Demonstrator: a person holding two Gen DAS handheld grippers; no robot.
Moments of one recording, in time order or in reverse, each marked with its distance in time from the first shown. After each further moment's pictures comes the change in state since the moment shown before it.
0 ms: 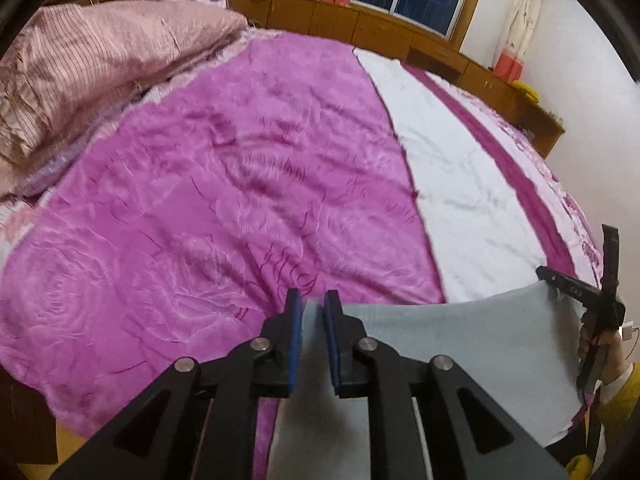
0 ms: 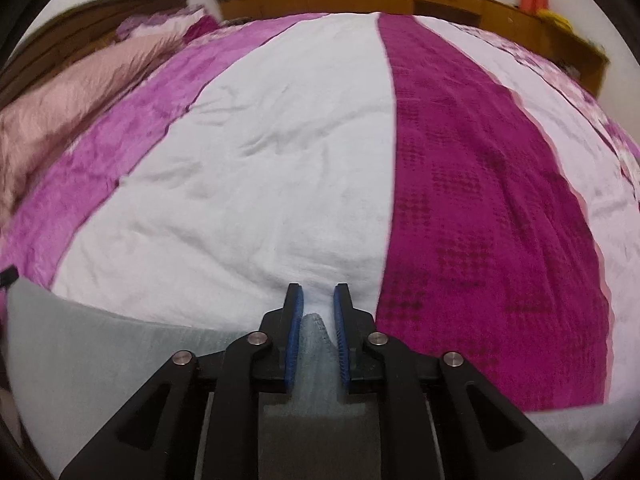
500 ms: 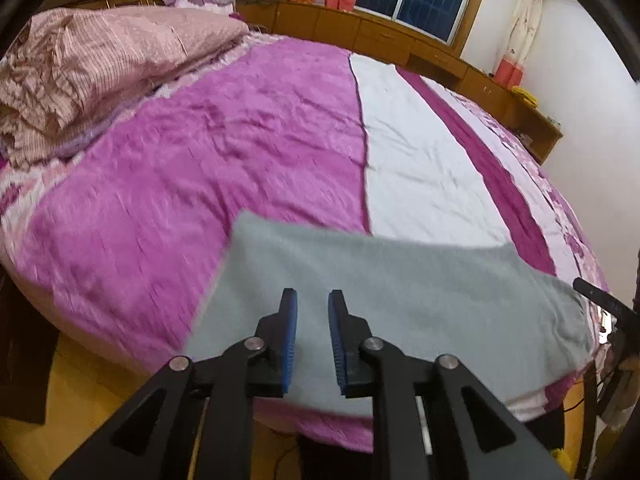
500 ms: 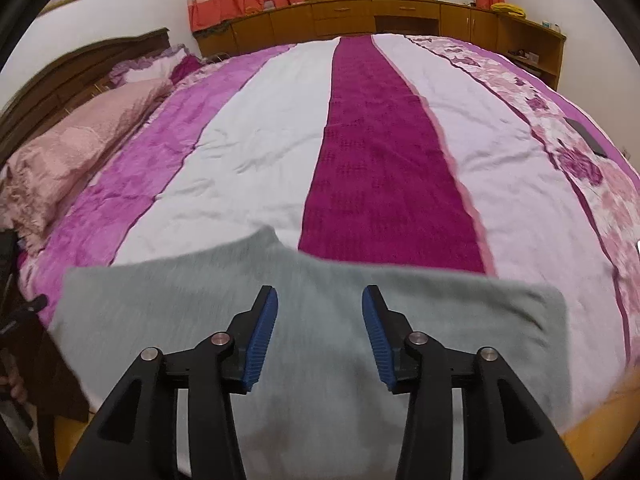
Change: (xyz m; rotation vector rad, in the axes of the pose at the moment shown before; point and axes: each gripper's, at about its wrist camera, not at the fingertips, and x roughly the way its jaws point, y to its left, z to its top) left arm -0.063 -0.061 -0.066 -0.040 0.007 0.001; right arm -0.146 -0.044 -0.071 0.056 -0.072 0.019
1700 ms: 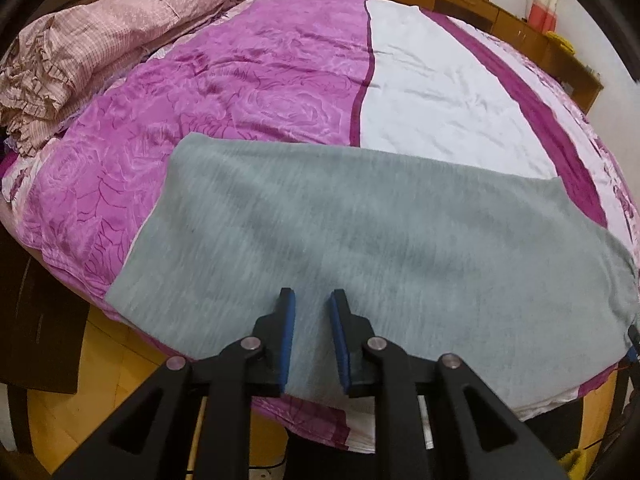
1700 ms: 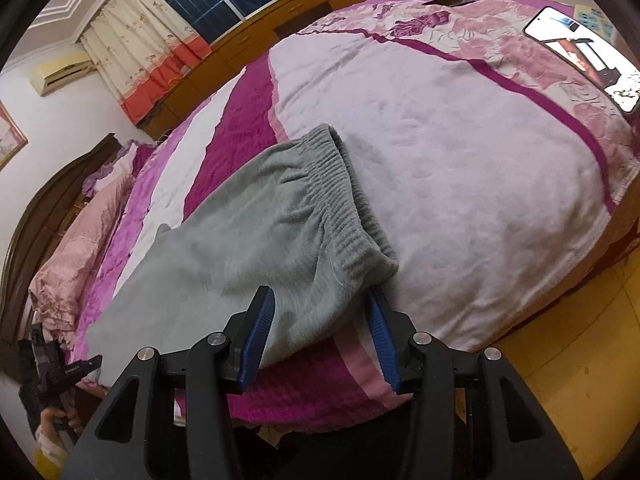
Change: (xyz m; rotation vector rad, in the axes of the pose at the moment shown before) left arm 0.060 -0.054 -0.025 0.054 0.165 0.216; right arm -0.016 -0.170 -0.115 0.465 -0.057 0.101
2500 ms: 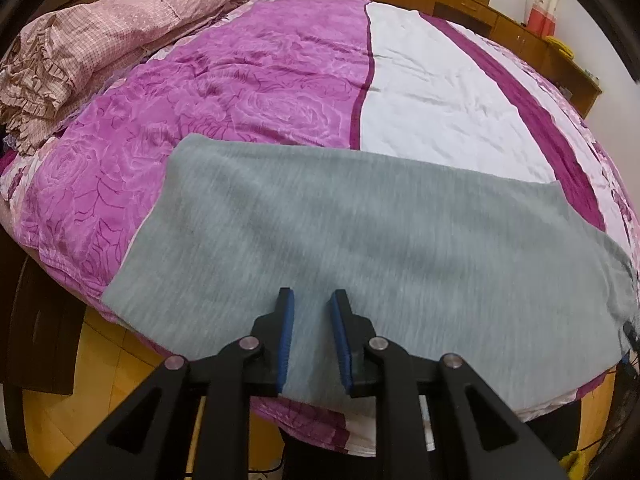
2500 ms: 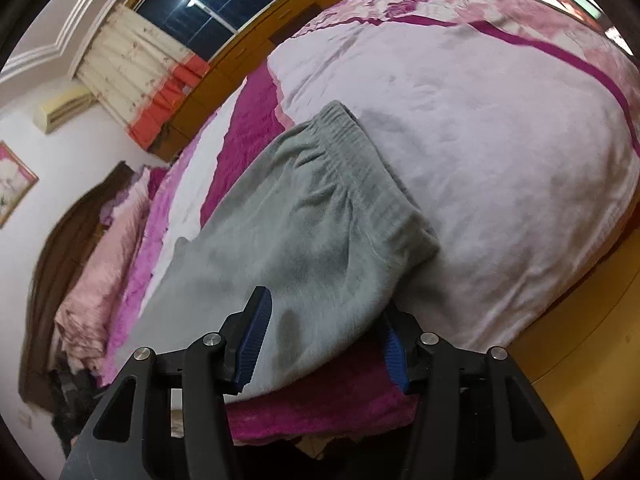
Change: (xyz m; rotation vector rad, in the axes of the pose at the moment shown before) left arm 0.000 0.001 -0.001 -0.004 -0.016 -0.014; right arm 0.014 0.005 -0.006 0.111 -0.038 0.077
